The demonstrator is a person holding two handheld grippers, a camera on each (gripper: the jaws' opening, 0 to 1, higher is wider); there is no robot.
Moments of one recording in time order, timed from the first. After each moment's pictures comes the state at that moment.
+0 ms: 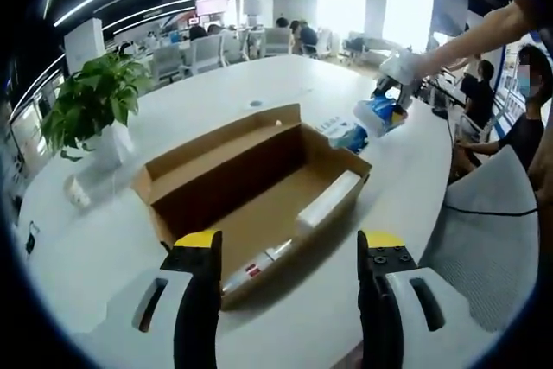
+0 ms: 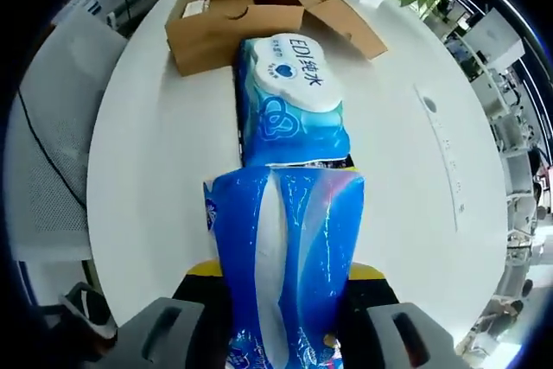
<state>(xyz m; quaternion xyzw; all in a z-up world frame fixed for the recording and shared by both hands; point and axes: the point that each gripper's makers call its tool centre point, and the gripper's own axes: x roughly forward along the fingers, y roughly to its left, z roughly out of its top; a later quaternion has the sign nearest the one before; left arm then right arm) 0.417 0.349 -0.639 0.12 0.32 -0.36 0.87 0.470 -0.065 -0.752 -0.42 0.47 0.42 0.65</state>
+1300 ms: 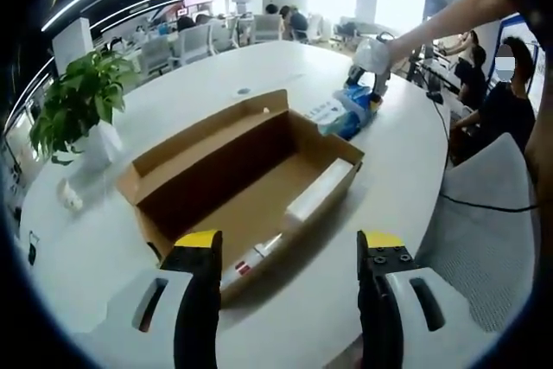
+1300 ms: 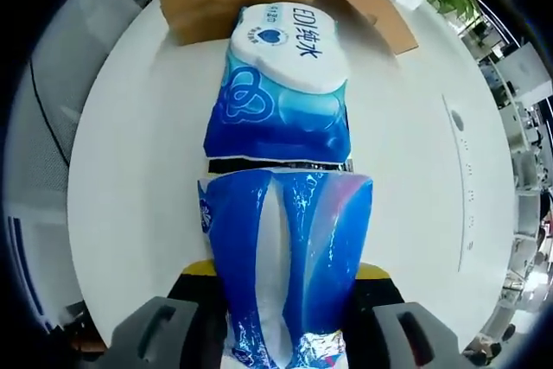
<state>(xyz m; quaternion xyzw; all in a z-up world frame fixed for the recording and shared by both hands) 0.412 0.336 -0.651 0.15 0.35 -0.38 0.85 0.496 -0.061 -0.775 -0.46 0.46 0.47 0.59</state>
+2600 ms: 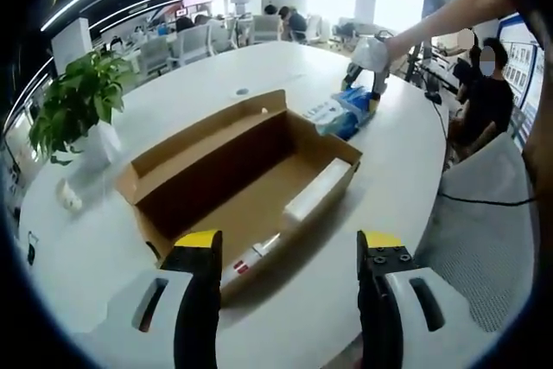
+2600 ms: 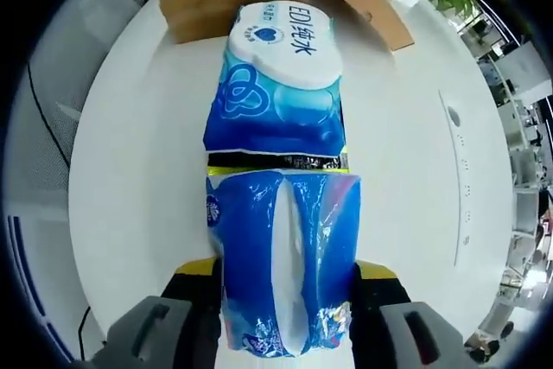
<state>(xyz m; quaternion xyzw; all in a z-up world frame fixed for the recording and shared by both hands) 0.411 0.337 -0.651 0.14 0.34 -0.38 0.85 0.494 -0.068 -0.766 -0.47 0.47 0.46 0.59</state>
